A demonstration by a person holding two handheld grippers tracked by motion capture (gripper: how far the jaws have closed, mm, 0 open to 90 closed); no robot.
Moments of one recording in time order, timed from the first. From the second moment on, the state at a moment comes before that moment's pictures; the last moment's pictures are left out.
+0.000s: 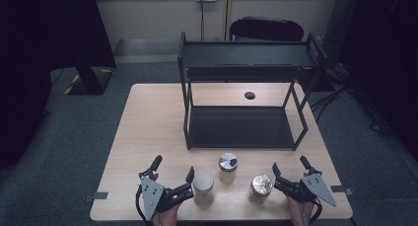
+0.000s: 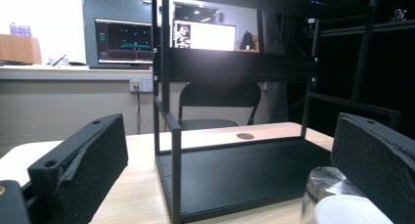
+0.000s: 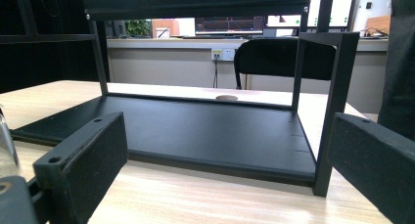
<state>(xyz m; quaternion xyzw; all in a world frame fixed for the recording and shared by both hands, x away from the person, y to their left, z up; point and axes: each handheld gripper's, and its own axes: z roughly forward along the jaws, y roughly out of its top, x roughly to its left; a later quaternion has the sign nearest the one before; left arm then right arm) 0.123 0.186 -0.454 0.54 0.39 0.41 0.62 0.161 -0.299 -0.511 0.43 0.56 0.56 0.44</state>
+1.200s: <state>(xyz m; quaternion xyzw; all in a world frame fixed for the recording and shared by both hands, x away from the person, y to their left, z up) 0.108 0.170 -0.445 0.57 0.34 0.39 0.63 0.160 -0.297 -0.511 0.43 0.56 0.56 0.44</state>
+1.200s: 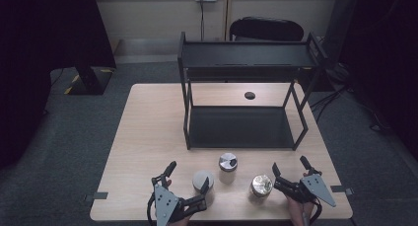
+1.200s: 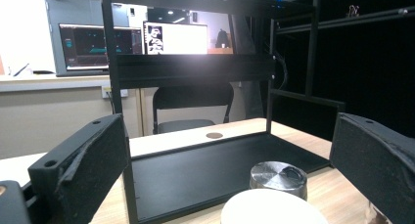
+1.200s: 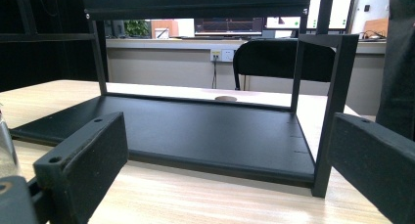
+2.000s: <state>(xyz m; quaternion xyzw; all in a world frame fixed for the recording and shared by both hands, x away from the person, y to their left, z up) 0.106 0.164 -0.452 0.59 0.34 0.37 0.63 0.158 -0.295 -0.513 0.43 0.55 0.55 0.45</state>
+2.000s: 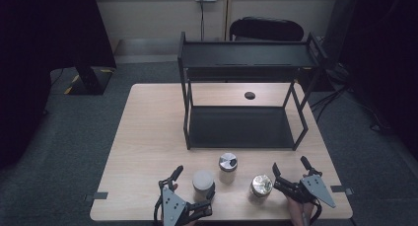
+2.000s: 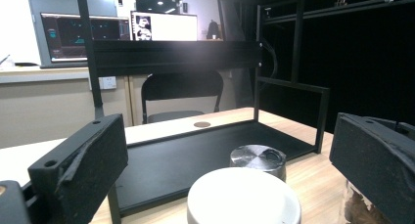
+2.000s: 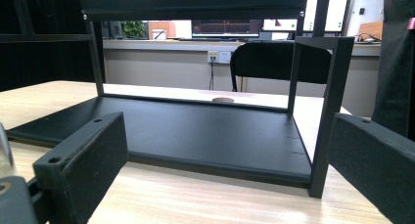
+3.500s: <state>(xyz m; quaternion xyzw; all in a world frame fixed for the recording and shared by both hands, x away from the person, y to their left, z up) 0.122 0.166 -0.469 0.65 0.36 0.31 0.60 0.159 -0.295 -0.512 0.43 0.55 0.55 0.45</state>
